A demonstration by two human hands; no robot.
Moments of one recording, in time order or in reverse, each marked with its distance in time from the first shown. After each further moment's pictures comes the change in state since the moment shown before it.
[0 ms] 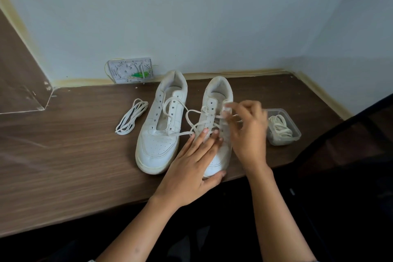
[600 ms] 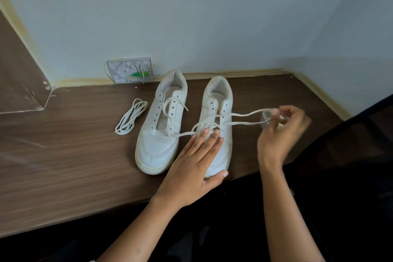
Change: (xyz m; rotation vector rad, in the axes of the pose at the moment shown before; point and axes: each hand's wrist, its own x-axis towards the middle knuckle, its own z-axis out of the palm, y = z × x) left_hand 0.000 0.002 0.001 -0.006 -0.019 -0.009; right_hand 0.004 0.019 -0.022 0.207 0.503 0.368
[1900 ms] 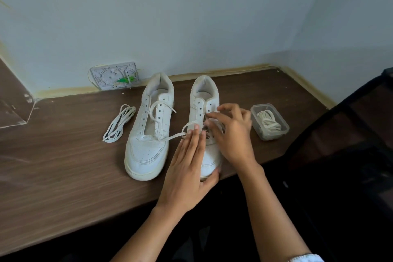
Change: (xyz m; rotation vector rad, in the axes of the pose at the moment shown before) left_hand 0.002 0.016 0.011 -0.075 0.126 -0.143; right_hand -0.022 -0.004 0.016 -0.293 -0.643 -0.358
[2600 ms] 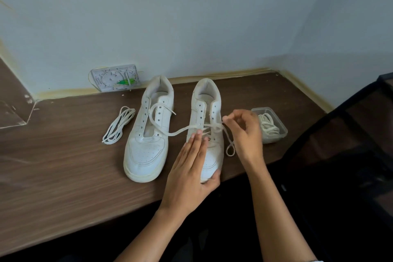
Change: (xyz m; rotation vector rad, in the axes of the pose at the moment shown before) left_hand -0.001 0.001 0.016 0.034 0.144 0.016; right_hand 0.002 0.006 -0.021 0.544 0.134 0.354
